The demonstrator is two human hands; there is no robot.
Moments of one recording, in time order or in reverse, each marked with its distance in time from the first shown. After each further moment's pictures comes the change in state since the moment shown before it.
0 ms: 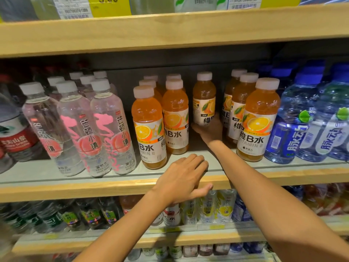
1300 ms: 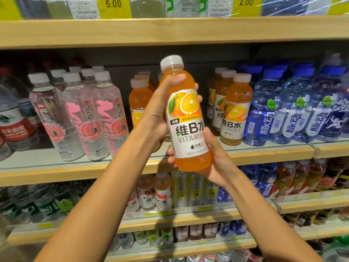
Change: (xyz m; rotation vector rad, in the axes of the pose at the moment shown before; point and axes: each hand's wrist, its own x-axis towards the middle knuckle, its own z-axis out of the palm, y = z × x) left_hand 0.030 -0.002 -0.145 -2.180 0.301 -0.511; right_hand -0.166 -0.083 -0.096 0.946 -0.970 0.286
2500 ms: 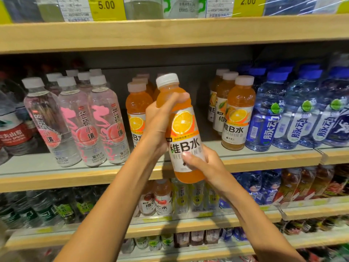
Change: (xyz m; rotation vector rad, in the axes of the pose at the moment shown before) left_hand 0.001 -0.022 0.001 0.282 0.381 0.205; right_hand -0.006 0.004 0.002 -0.510 0.347 -0.055
